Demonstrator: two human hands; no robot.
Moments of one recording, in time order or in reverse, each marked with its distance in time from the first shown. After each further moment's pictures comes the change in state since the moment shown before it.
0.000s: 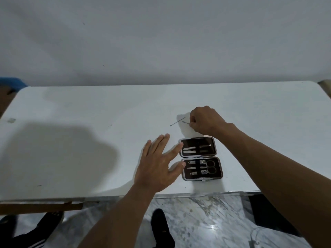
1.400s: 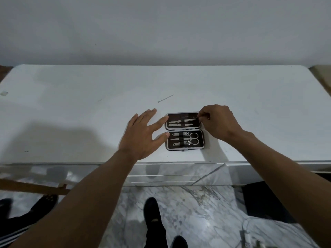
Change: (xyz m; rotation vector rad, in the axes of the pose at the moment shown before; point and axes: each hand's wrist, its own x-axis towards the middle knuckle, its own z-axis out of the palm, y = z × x) left_hand -0.001 -0.003 0.008 0.057 0.009 -0.003; right_hand -0.104 0.049 0.020 0.209 0.220 0.000
